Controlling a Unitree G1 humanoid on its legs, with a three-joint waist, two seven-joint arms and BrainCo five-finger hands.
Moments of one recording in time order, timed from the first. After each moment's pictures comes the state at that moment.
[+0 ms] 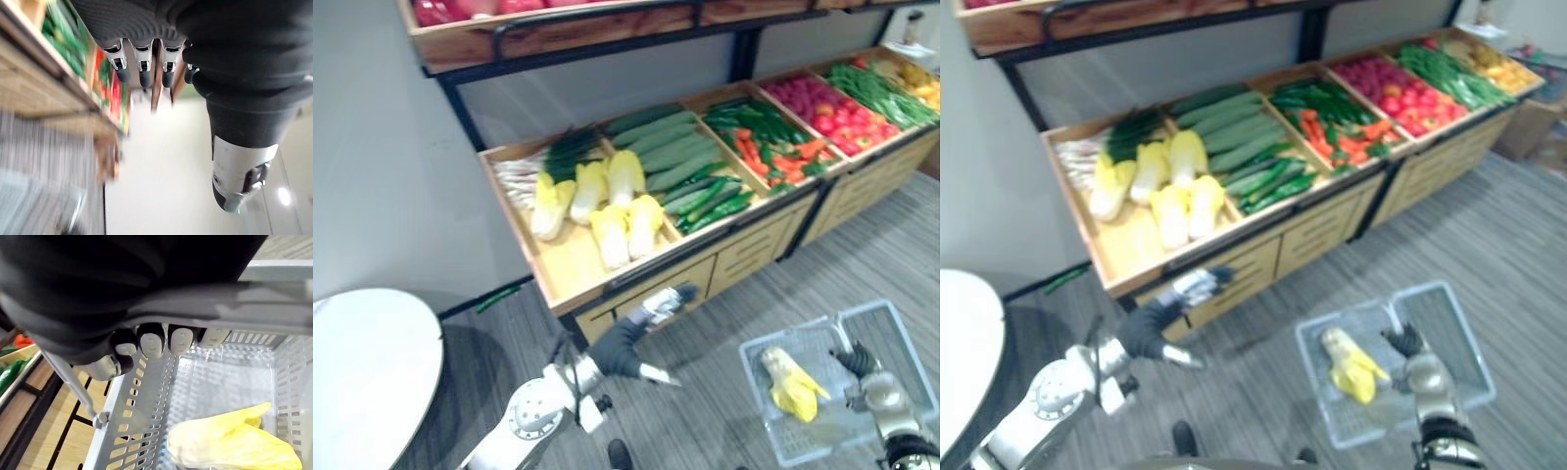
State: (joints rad) left arm 0.21 0.45 -0.24 -0.34 -0.30 -0.23 -0.17; right arm -0.11 -0.38 -0.33 0.94 -0.40 -0.10 -0.01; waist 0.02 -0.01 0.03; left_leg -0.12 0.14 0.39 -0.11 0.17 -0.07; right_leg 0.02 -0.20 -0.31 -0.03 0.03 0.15
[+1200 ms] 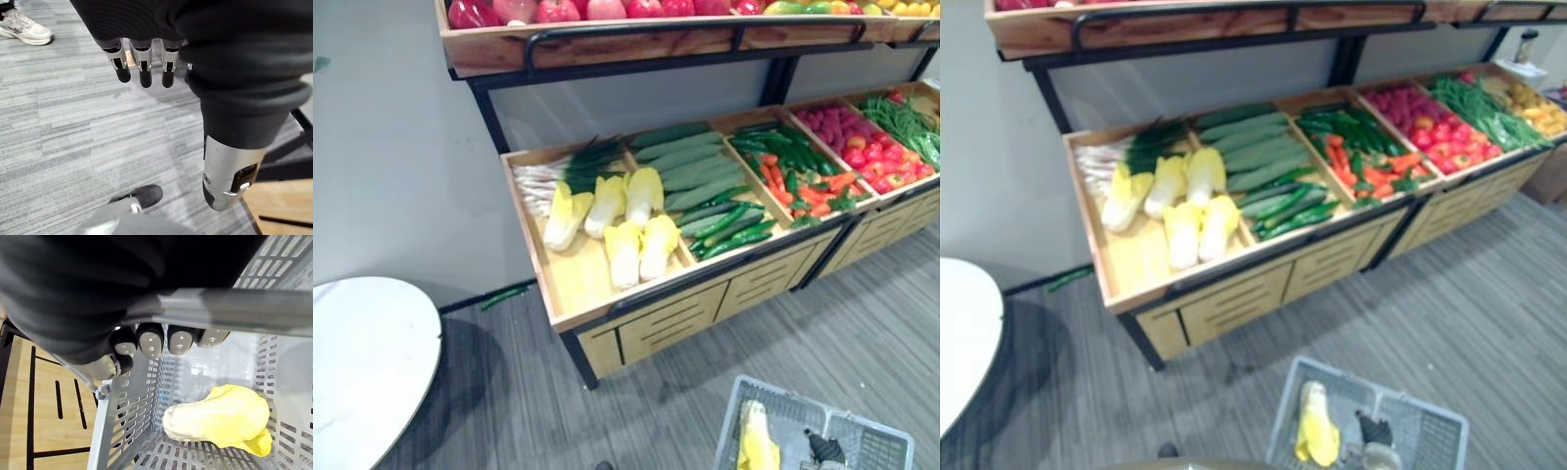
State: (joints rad) left arm 0.24 0.04 0.48 1.04 0.41 -0.01 0.30; right arm 0.04 -0.10 -0.48 1.10 -0.15 -0.17 -0.13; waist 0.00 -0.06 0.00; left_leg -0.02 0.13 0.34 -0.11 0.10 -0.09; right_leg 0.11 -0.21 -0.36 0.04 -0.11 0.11
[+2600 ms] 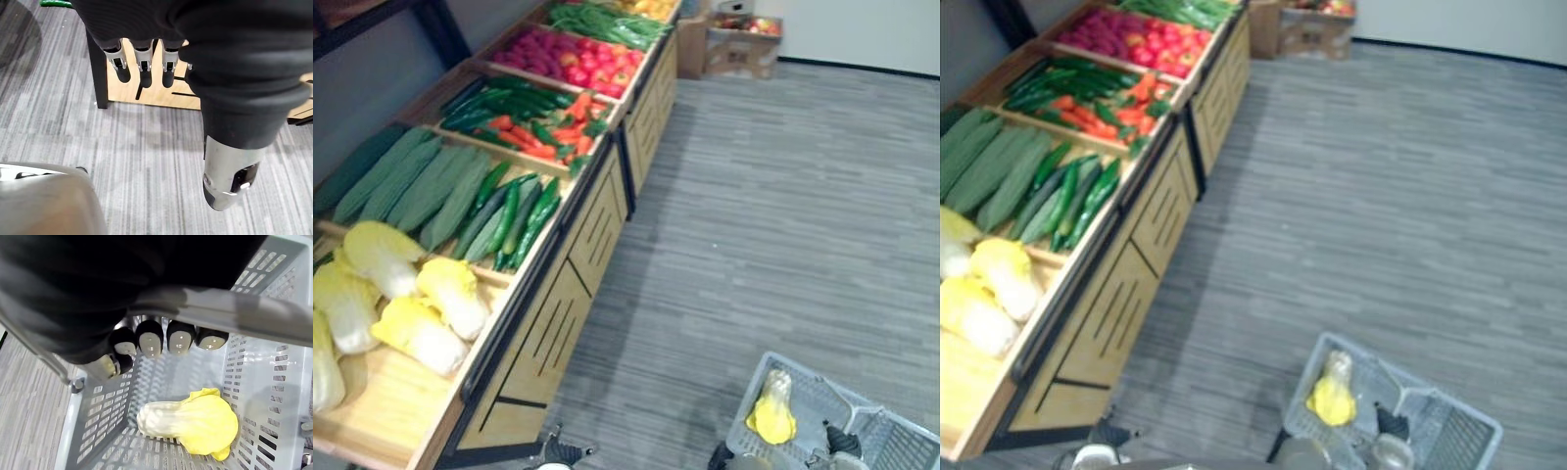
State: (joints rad) left arm 0.10 0.05 0.27 1.00 0.43 -0.09 0.23; right arm 0.03 -0.10 -0.57 1.05 -0.14 -0.14 -0.18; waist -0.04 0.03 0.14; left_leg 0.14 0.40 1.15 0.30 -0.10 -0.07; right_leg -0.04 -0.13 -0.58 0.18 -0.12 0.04
